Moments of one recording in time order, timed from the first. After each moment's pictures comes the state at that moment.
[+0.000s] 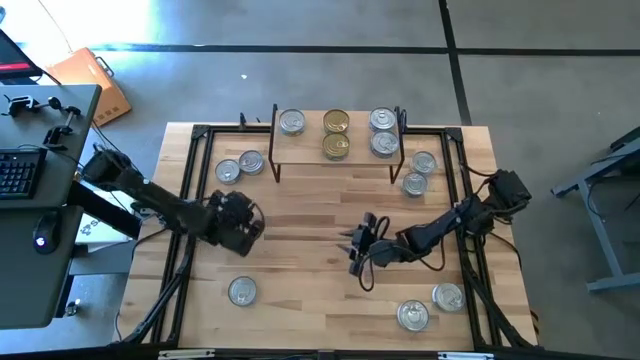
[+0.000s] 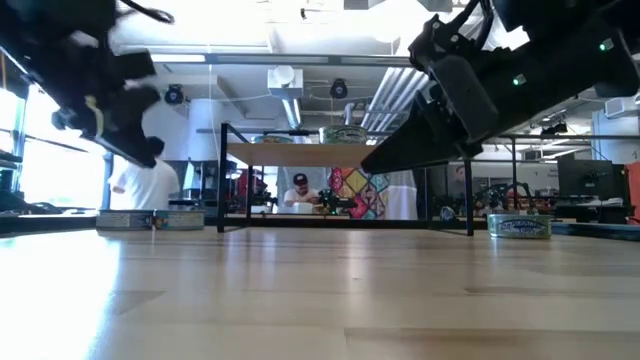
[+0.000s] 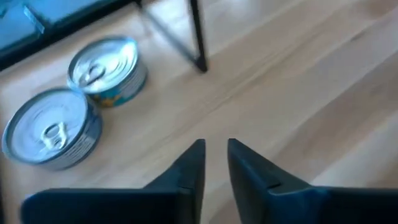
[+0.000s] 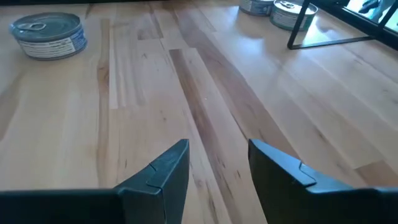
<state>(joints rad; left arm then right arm) -0.40 1.26 0.63 -0.82 -0.85 -1.25 0.39 1.74 0.68 0.50 0.62 0.29</state>
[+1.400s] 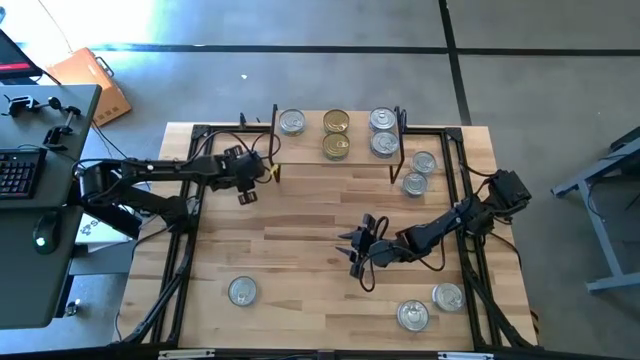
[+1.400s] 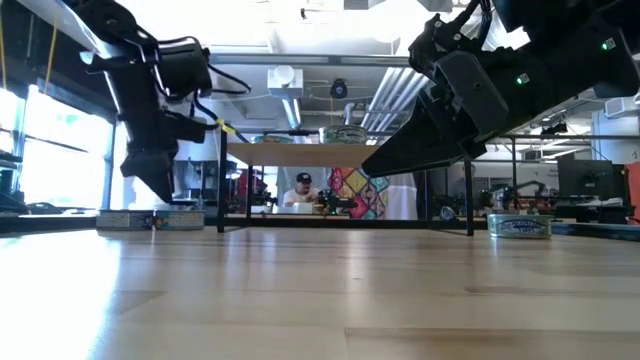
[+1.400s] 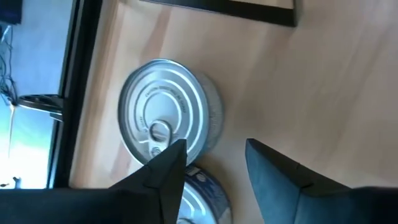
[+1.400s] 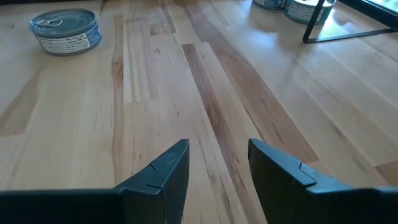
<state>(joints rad) 0.40 1.26 0.63 -0.56 -0.45 0.23 0.39 1.74 0.68 0.50 0.56 0.31</state>
